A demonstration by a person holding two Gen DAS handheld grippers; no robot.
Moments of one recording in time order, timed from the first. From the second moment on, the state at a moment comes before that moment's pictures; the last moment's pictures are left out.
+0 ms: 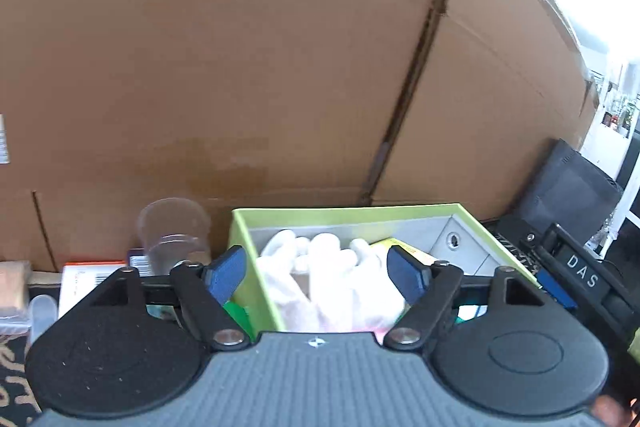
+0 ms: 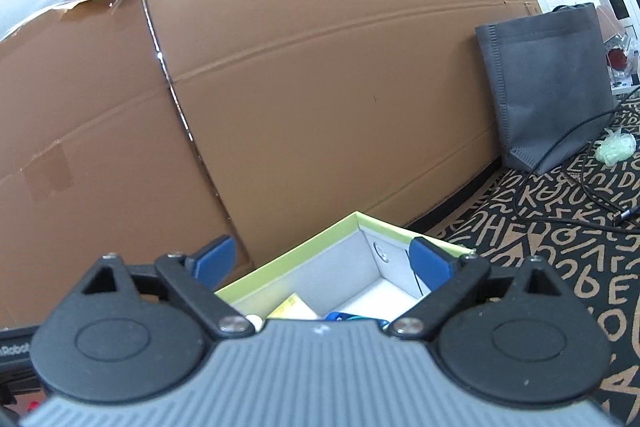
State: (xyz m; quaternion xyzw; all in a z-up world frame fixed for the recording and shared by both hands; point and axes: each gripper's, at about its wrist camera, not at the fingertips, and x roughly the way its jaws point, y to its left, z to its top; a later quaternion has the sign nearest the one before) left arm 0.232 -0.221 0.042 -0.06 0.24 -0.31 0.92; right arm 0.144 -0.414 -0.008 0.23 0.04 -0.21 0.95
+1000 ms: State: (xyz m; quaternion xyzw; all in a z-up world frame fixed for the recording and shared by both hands) left arm 0.174 -0.003 0.003 -0.11 0.26 -0.16 0.95; right arm 0.132 -0.257 -0.003 0.03 0.06 0.06 1.00
